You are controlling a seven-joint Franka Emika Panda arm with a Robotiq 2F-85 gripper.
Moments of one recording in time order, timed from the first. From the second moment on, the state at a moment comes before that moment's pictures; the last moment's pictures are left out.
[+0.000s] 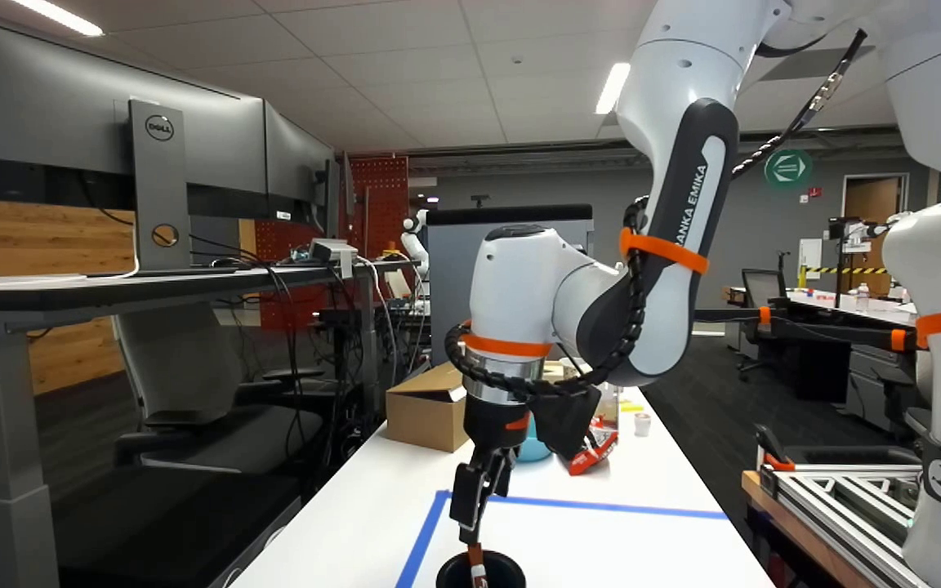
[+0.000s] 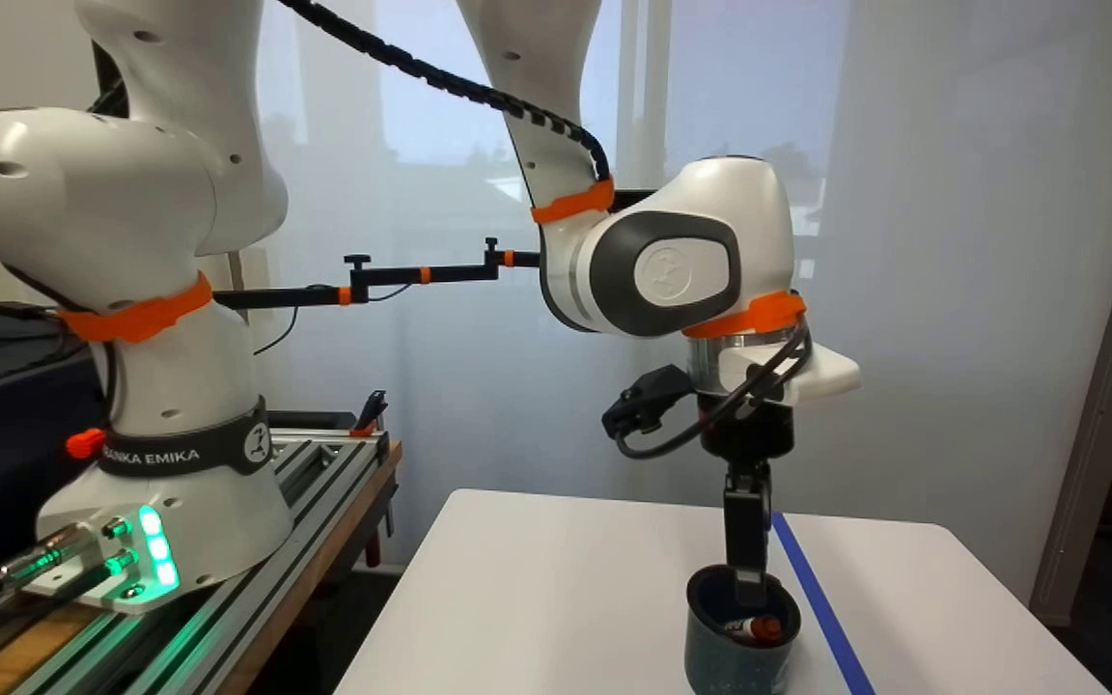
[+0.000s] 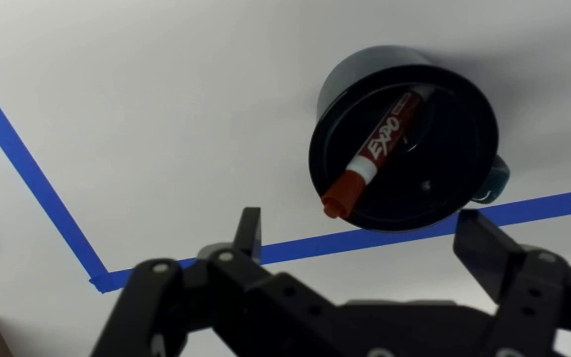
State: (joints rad) arm -0.10 0.30 -0.02 -2.43 -0.46 2.88 0.67
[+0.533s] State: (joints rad) arm 0.08 0.38 -0.20 -2.40 -0.39 2.94 0.64
